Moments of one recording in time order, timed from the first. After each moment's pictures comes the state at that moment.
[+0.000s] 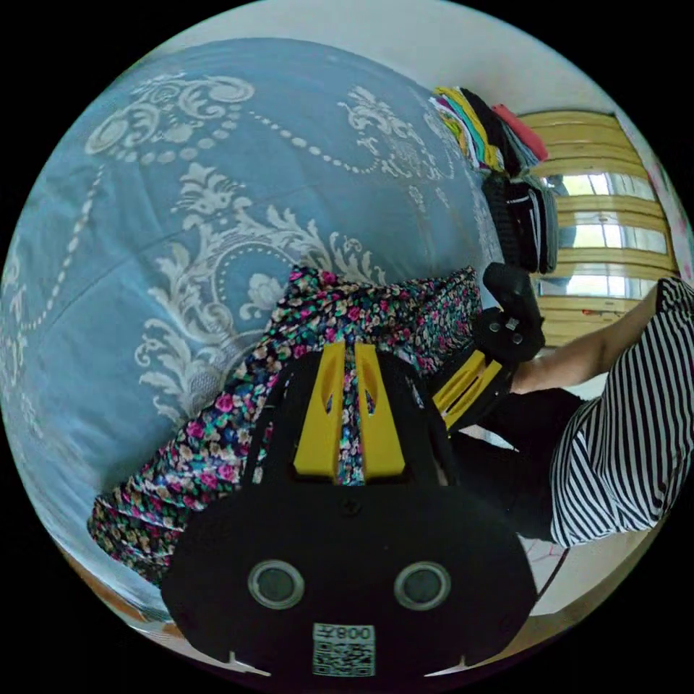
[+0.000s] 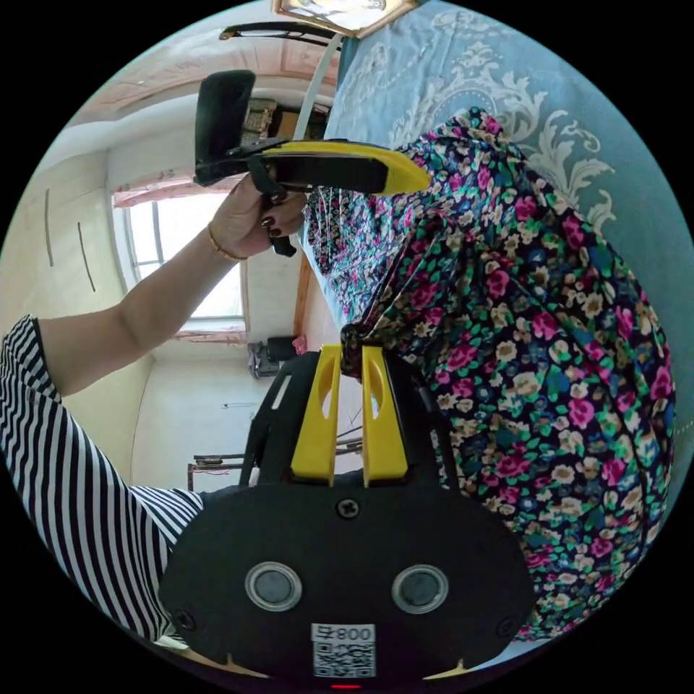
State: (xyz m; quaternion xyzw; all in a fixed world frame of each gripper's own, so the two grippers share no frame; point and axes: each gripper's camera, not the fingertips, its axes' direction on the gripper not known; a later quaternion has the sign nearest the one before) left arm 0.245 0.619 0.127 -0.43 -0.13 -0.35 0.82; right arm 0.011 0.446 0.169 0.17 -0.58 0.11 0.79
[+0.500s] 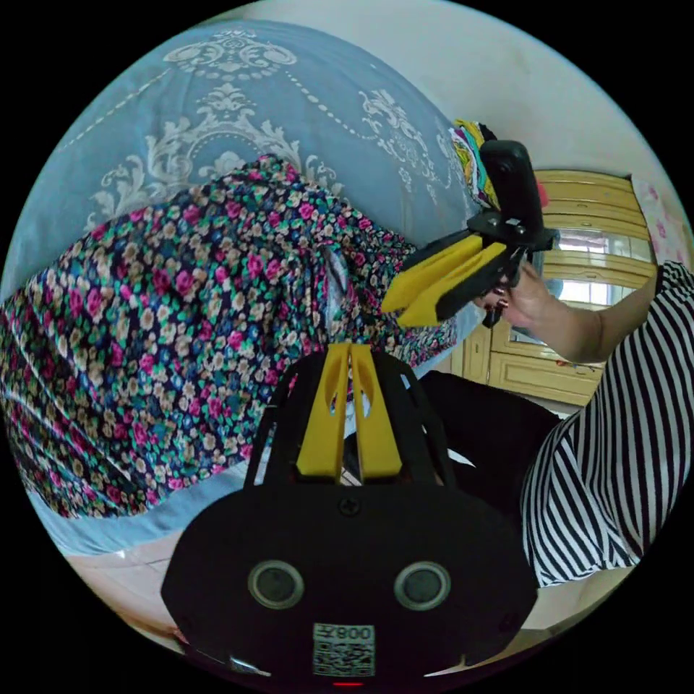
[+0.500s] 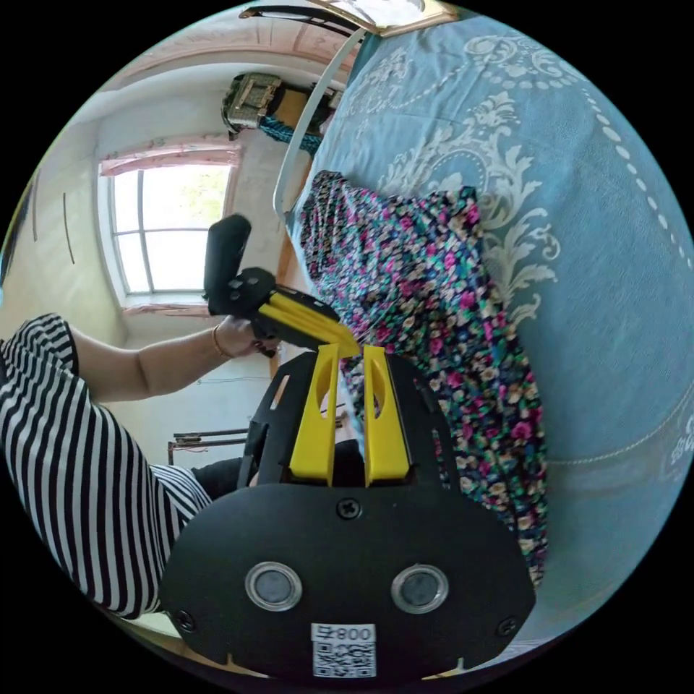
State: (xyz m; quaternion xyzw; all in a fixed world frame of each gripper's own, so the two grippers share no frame) left arm 0.337 0.702 0.046 -0.37 -0.14 -0.46 0.80; right arm 0.080 0.380 0.165 0.14 -0.52 0.07 0.84
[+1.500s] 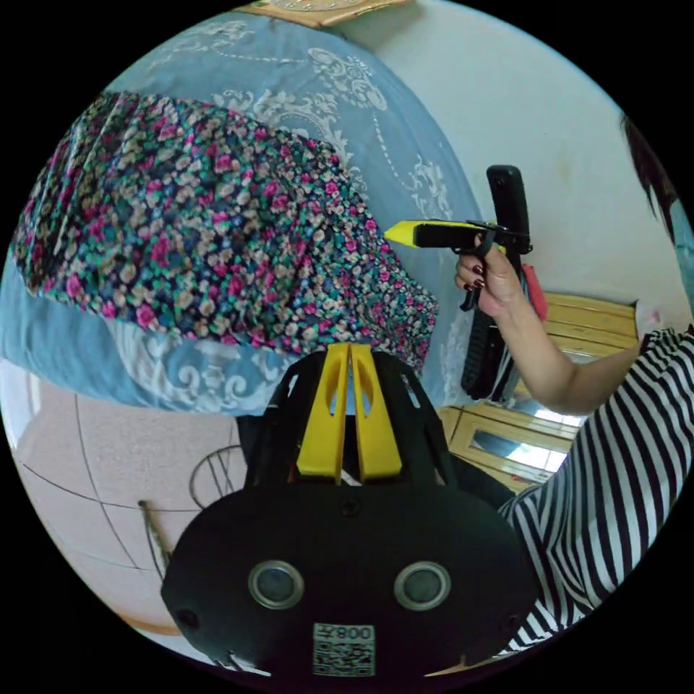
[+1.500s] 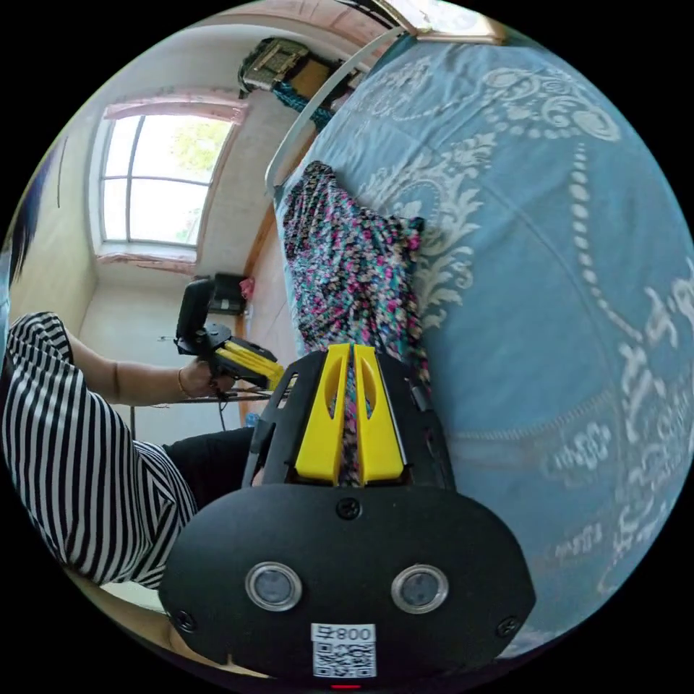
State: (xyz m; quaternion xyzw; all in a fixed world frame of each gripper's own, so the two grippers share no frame) left arm 0.457 0.838 -0.030 -0.17 -0.19 -0.61 0.75; right arm 0.162 0.322 0.178 0.13 -0.44 0.00 0.89
